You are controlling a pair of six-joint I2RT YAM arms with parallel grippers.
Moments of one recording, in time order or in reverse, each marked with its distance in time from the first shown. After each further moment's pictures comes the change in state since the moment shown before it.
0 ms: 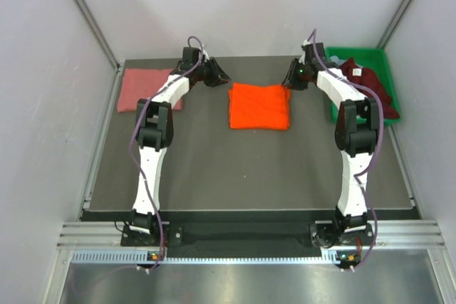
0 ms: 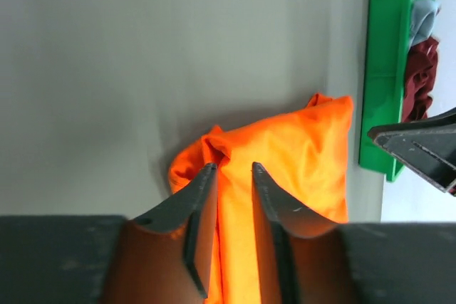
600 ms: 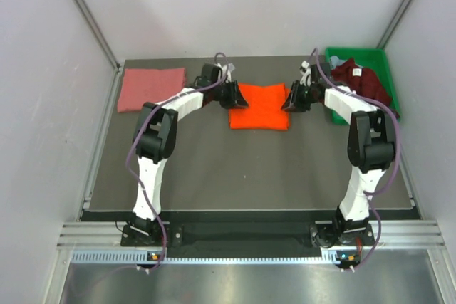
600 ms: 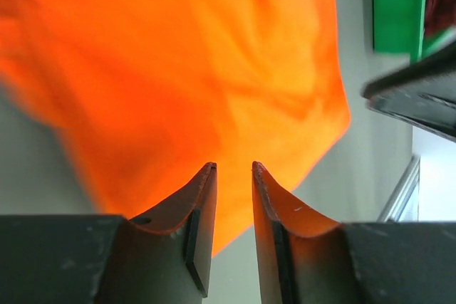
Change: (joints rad) left arm -0.137 -0.258 -0.402 0.037 0.028 0.163; right arm -0.011 -0.260 -0.412 0.066 -0.195 -0.068
